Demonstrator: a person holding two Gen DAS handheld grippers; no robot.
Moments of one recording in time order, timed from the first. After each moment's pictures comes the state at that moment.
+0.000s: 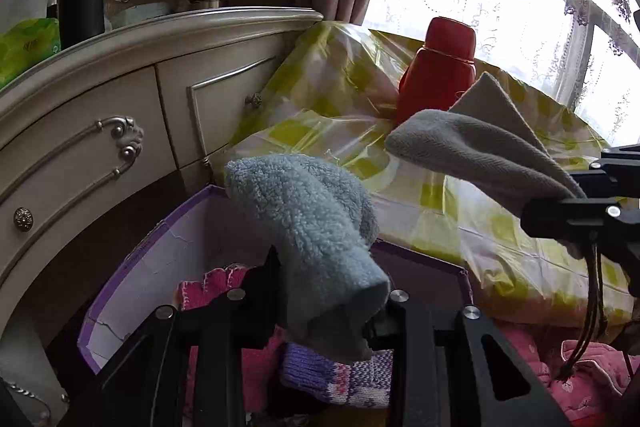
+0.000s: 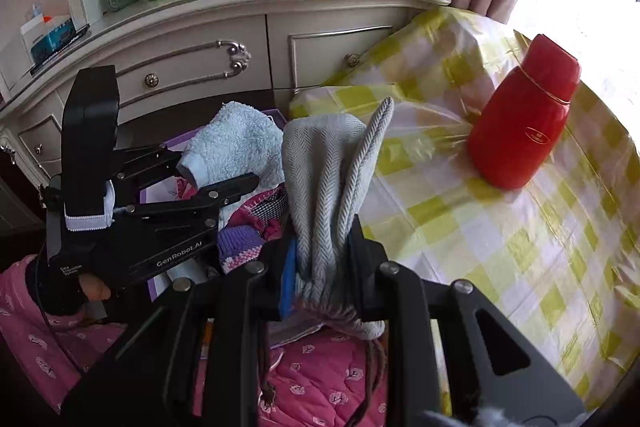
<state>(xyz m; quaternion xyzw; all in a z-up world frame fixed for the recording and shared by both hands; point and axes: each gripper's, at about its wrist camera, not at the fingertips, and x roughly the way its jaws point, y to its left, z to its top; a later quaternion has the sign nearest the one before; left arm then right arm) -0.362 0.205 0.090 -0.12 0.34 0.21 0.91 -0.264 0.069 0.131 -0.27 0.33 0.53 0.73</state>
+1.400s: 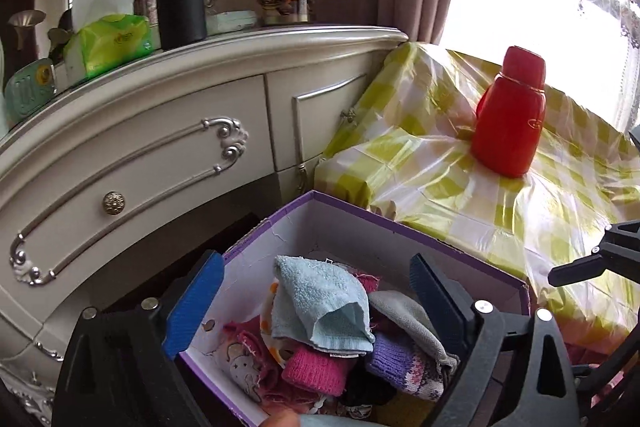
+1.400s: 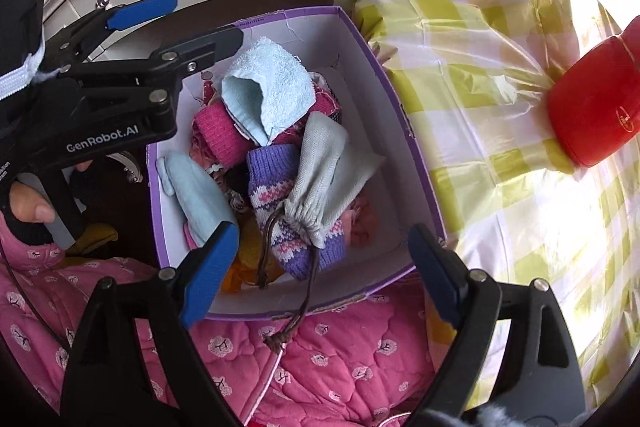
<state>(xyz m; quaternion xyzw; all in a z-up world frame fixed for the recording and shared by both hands) -0.401 0.225 0.114 -0.12 0.33 0.35 0.87 -0.273 0.088 0.083 -0.36 0.41 0.54 0.64</state>
